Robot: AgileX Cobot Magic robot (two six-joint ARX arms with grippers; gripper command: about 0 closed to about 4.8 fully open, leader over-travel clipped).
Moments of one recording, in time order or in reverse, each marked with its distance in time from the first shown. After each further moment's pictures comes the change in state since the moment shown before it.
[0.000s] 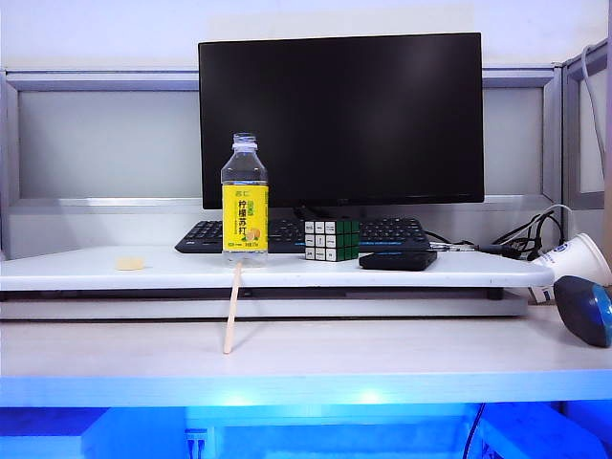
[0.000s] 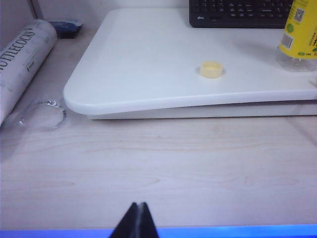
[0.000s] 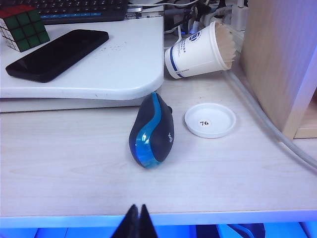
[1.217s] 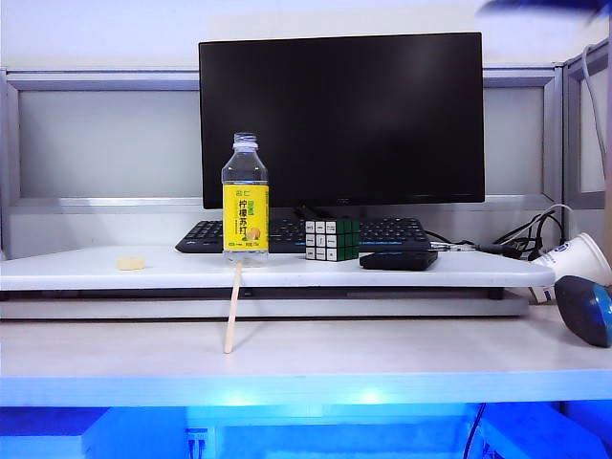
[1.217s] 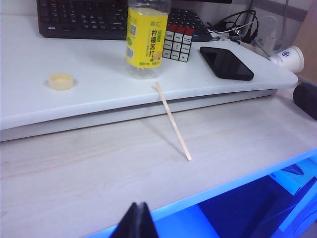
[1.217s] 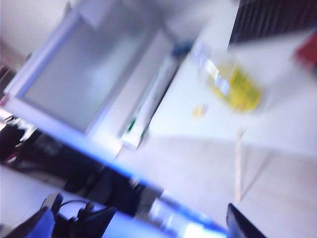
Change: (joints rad) left arm -0.001 0.000 0.000 0.033 0.492 -0.065; right arm 0.090 0.966 0.893 0.087 -0.809 0.538
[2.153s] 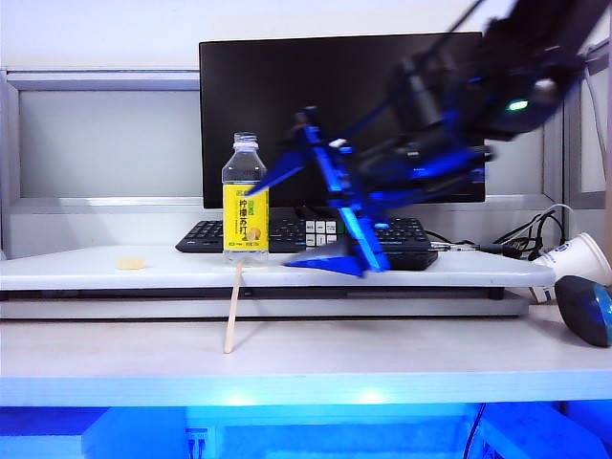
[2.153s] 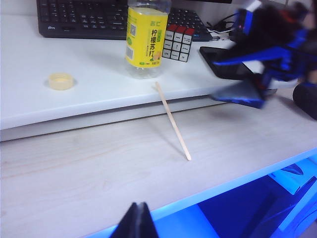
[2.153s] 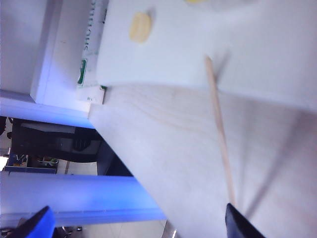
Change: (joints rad) left arm 0.000 0.000 0.000 0.000 0.002 0.000; right arm 0.352 0.911 0.201 0.461 0.116 0.203
